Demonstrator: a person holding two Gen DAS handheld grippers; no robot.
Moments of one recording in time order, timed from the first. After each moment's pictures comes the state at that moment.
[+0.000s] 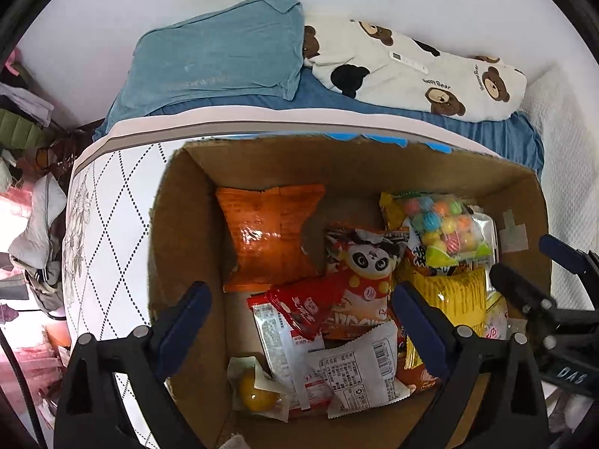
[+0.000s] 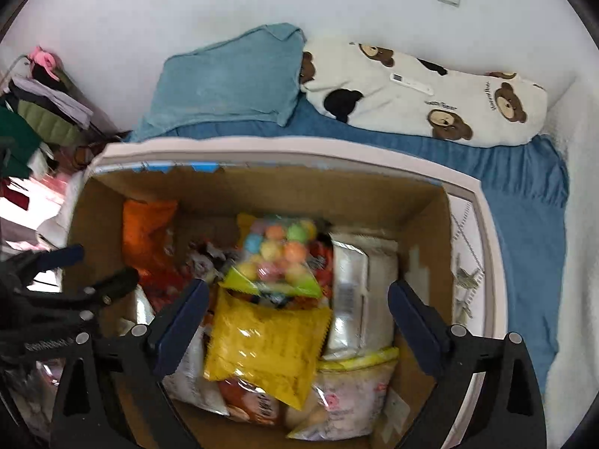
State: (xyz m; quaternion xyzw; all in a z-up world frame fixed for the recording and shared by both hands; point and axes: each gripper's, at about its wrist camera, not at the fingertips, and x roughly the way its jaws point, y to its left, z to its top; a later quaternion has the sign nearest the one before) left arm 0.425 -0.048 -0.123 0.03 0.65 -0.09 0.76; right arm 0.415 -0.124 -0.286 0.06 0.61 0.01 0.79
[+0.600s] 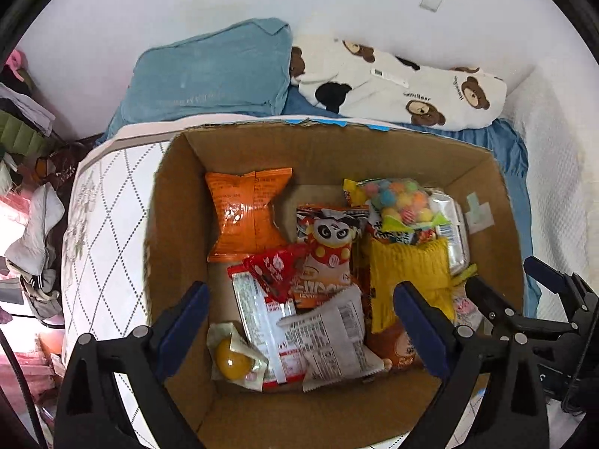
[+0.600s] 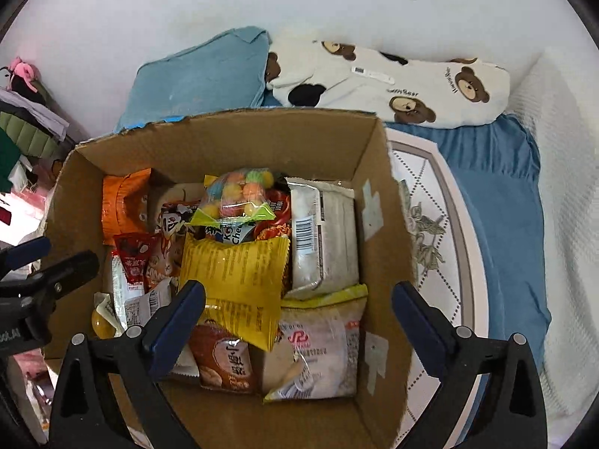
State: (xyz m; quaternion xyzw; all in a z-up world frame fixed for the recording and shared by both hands) left arm 0.377 -0.058 -0.092 0.02 0.61 -0.10 0.79; right arm 0.346 -0.140 -0.275 0.07 0.59 -0.05 0.80
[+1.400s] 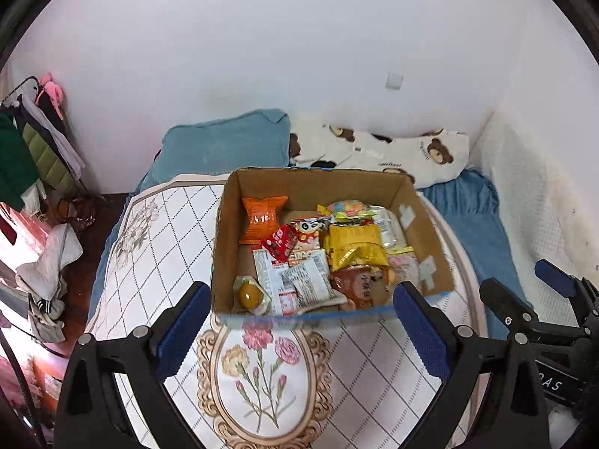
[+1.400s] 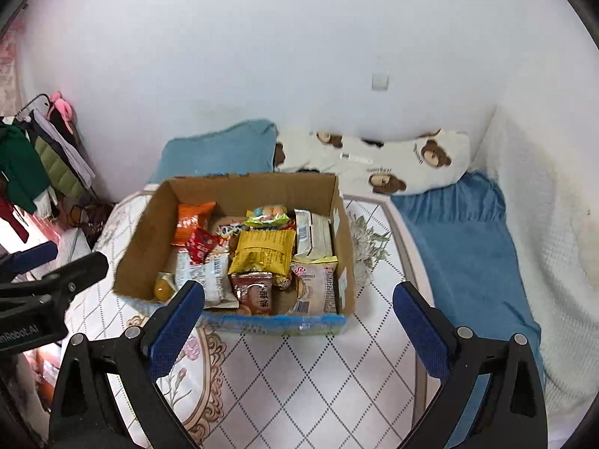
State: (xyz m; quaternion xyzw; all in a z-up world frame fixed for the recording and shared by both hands) left arm 0.193 -0.028 0.024 0.02 0.44 -0.11 0.89; right arm 0.138 -0.113 -0.129 0.06 0.42 -0.06 0.90
